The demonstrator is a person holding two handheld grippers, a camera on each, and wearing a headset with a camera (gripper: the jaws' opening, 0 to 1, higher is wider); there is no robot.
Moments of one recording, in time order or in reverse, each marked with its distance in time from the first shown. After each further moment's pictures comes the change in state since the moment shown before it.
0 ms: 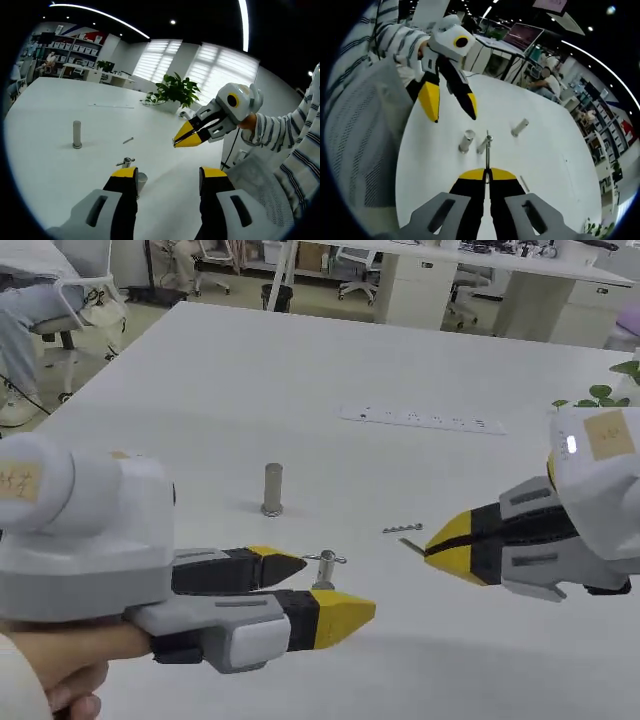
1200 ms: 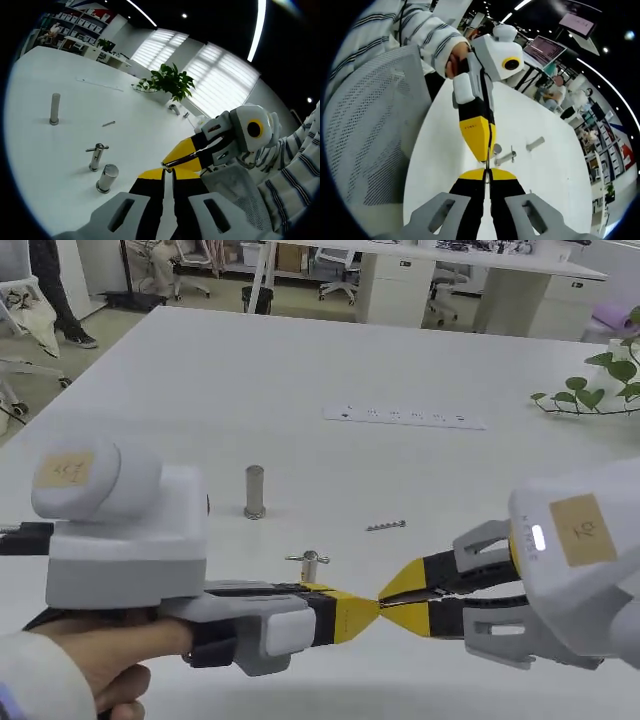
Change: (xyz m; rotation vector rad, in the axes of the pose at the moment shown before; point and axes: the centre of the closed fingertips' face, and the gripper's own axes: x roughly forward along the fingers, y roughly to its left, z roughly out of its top) left arm 0.023 -0.027 -0.015 -0.187 0.082 -0.107; right arm 0.007 0.041 0.016 -0.154 -0.032 0.019
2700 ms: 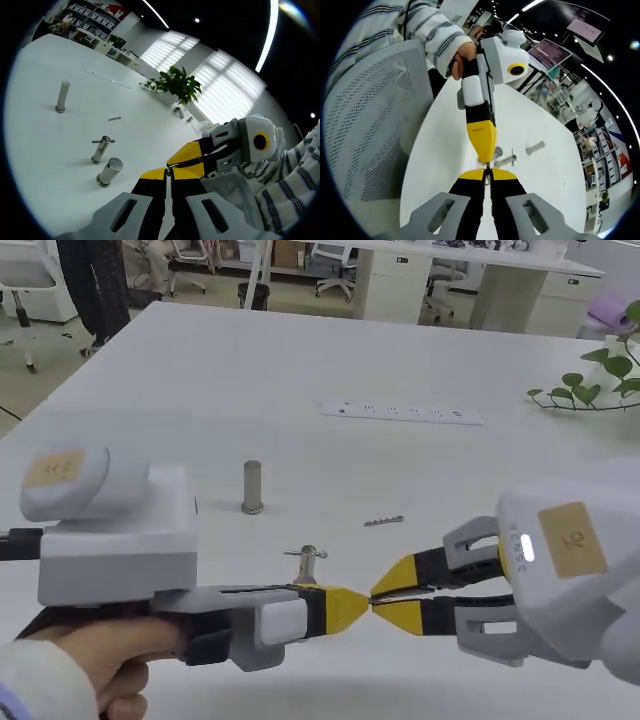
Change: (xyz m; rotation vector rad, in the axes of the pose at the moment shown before) left arm -0.003 0.005 0.000 -0.101 -0.027 0.026; right arm 0.000 0.002 0.004 -0.064 0.009 -0.008
